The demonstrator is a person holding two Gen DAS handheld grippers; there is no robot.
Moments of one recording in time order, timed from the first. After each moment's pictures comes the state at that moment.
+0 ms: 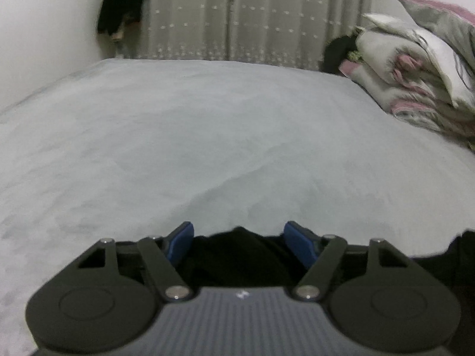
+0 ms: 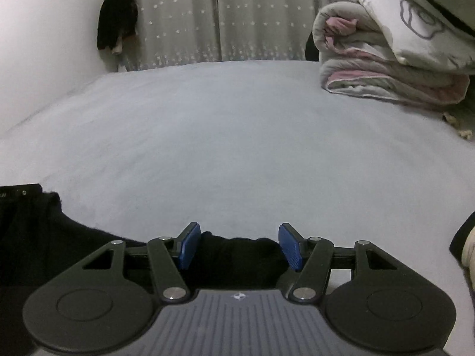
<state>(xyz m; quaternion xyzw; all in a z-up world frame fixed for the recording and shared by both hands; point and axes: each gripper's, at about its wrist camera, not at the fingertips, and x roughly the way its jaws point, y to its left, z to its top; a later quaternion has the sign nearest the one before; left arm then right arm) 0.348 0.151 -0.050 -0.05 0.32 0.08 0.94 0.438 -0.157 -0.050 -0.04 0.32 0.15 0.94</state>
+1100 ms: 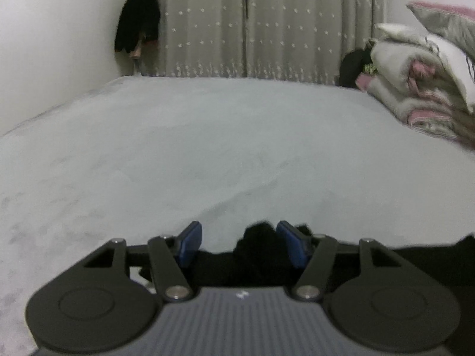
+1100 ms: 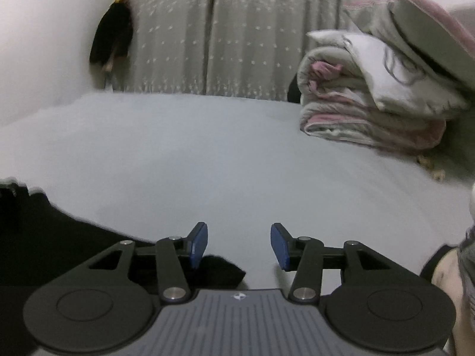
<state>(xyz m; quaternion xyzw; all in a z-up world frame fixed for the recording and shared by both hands) 0.360 0.125 -0.043 -0.05 0.27 0.13 0.95 0.410 -0.147 -0.040 -0.05 0.25 0.11 0.96</state>
